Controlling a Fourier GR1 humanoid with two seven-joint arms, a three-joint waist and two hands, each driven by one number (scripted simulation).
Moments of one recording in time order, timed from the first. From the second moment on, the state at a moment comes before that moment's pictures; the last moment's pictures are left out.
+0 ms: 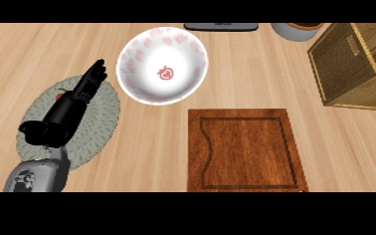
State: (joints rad) left arm -0.17 0.16 0.07 -1.58 -0.09 -0.24 0.00; right arm -0.53 -0.80 -0.33 -1.26 0.04 0.05 0.16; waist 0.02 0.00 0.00
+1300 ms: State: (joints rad) left arm -0.21 0.17 0.08 -1.57 -0.08 -0.26 0.02; right arm -0.87 -0.83 -0.42 -0.36 0.18 -0.10 -0.52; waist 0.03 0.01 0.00
